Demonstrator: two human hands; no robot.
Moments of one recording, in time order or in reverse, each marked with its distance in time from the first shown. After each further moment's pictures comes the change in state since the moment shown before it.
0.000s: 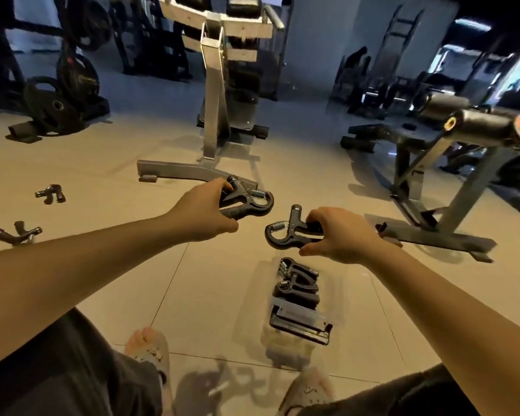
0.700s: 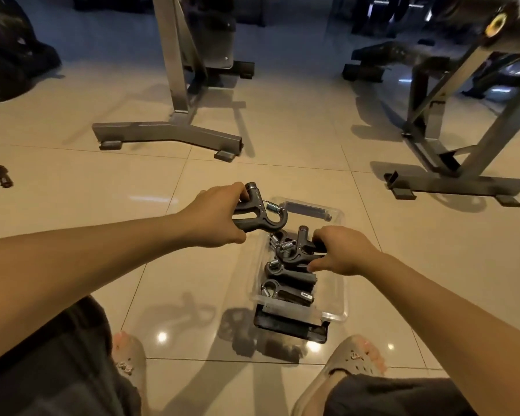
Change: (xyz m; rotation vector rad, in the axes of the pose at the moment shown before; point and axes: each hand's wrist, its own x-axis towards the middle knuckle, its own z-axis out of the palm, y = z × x) left_hand 0.121 -0.003 0.132 0.246 -0.314 0.061; right_hand 0.087 0.139 0.155 0.012 -0.298 0.090
